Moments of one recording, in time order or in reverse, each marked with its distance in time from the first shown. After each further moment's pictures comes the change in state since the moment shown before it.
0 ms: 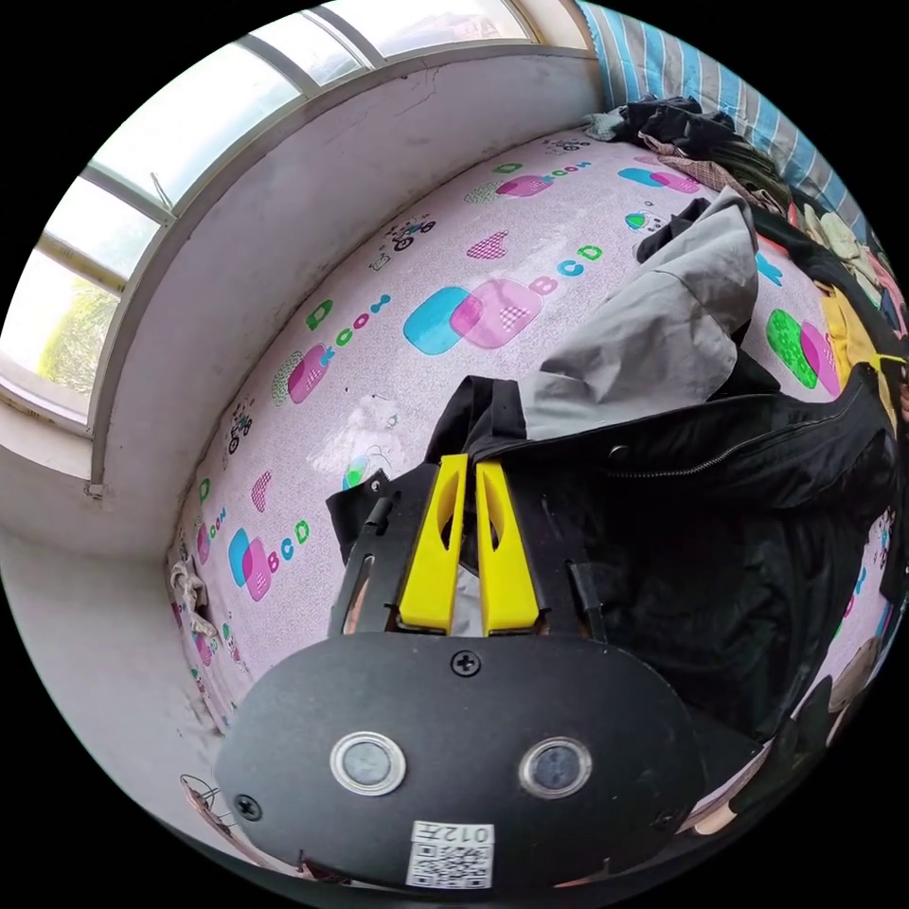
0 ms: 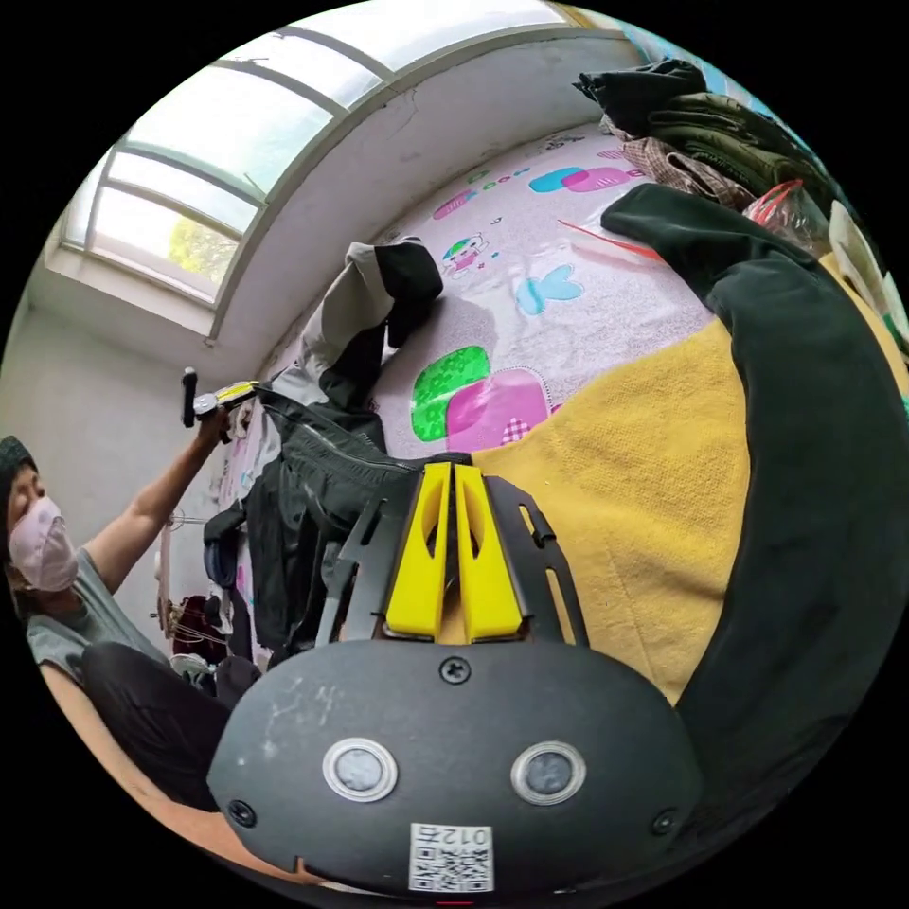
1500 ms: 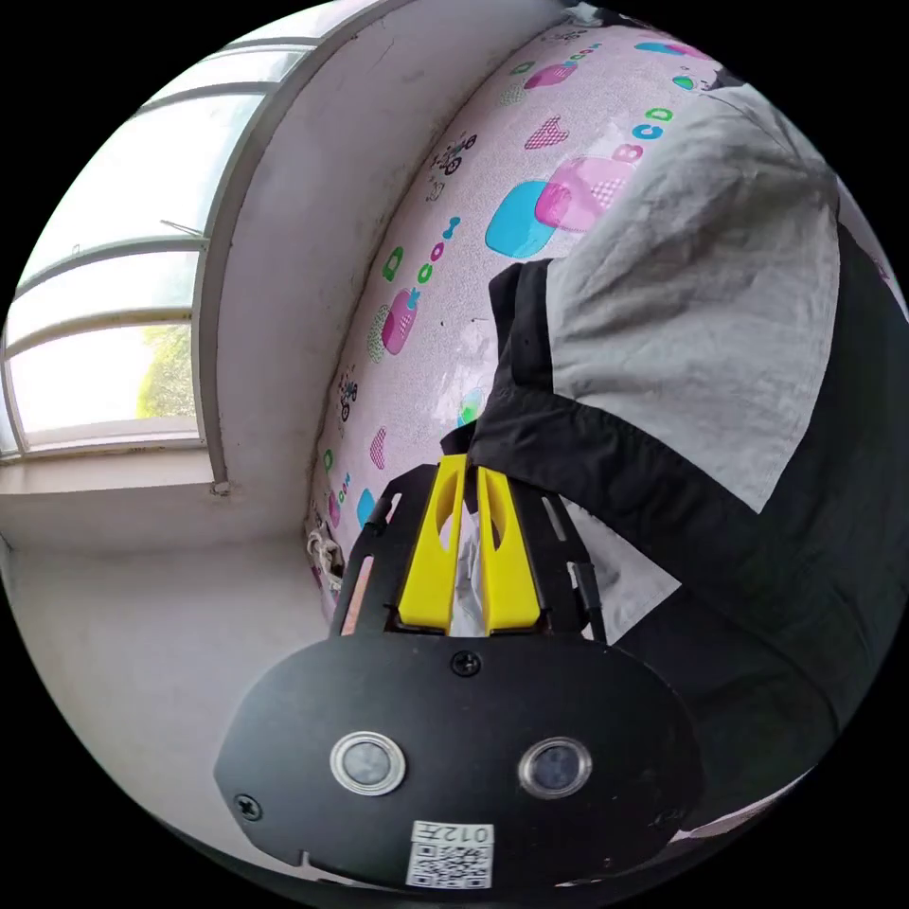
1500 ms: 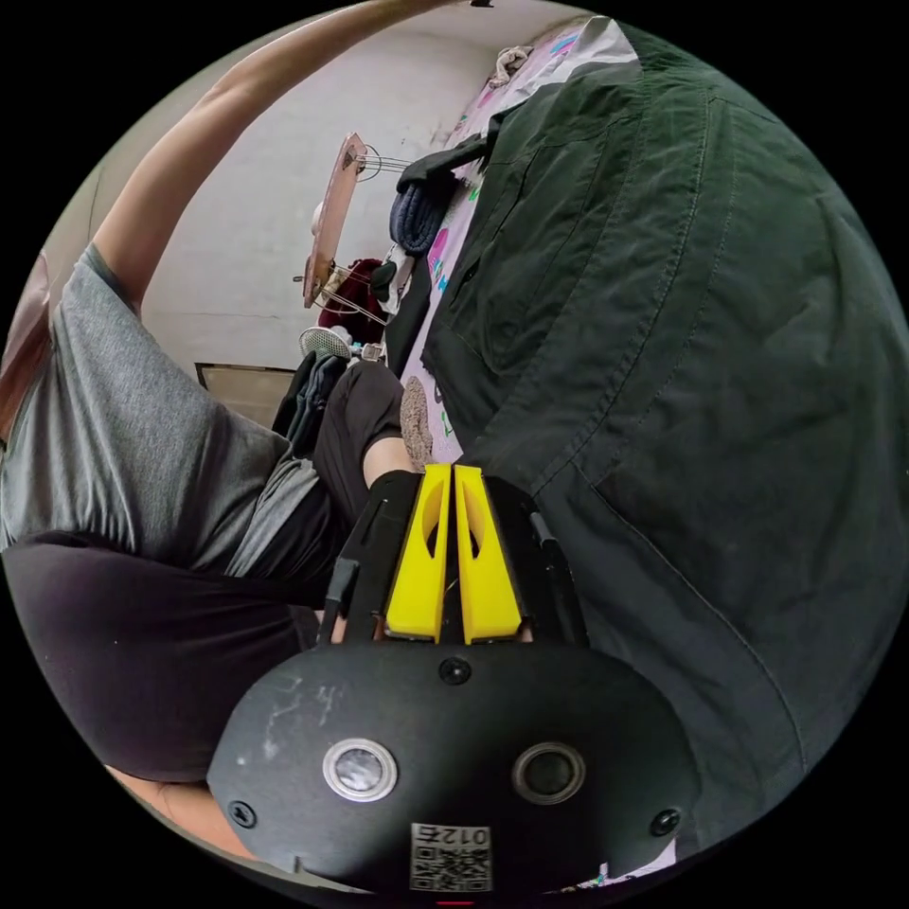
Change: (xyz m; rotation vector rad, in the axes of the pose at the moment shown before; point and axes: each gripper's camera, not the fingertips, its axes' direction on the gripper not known) left arm -0.041 -0.042 0.115 -0.230 -0.416 0.115; right arm 0.053 0.239 0.239 -0.946 -0.595 -0.569
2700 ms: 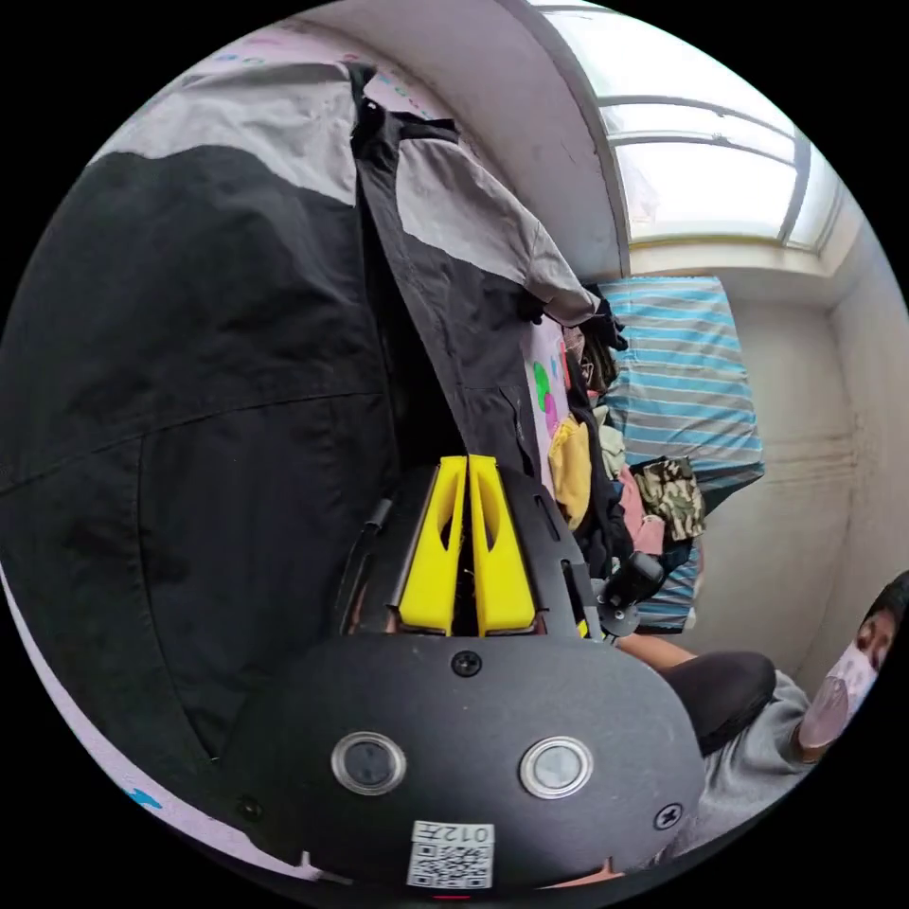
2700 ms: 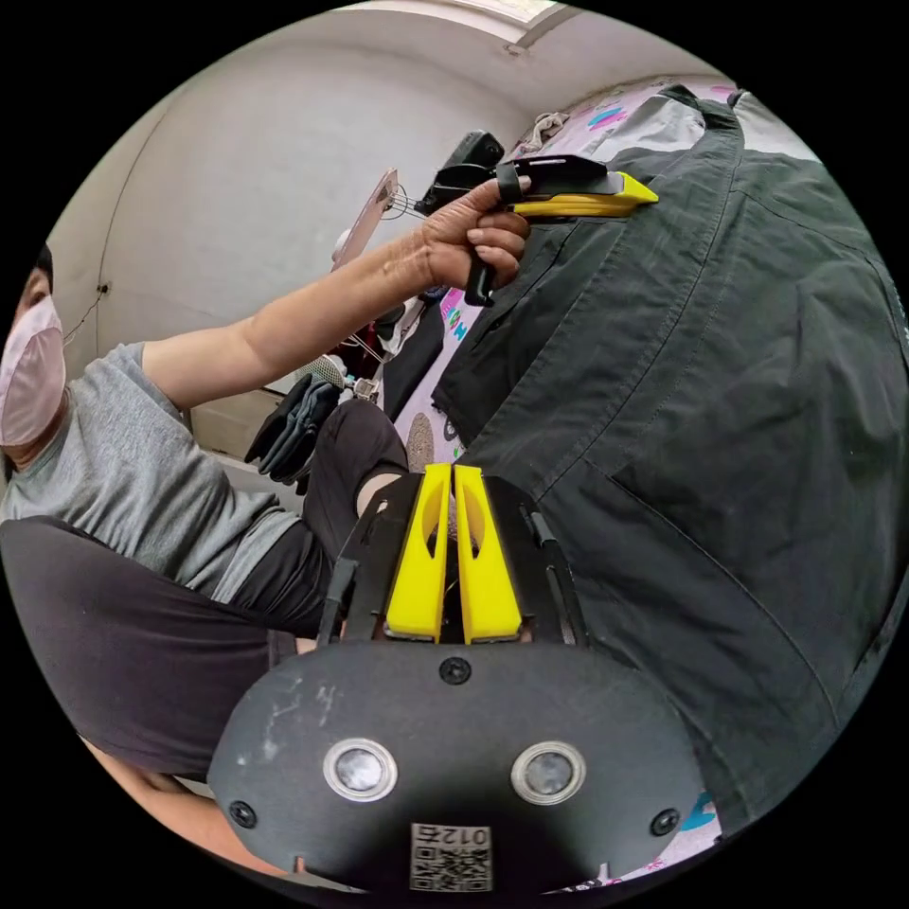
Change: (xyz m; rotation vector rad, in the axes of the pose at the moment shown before) left arm 0.054 0.329 0.203 0.187 1.587 -0.726; right arm 0.117 0.050 0.075 0.189 0.128 -0.117
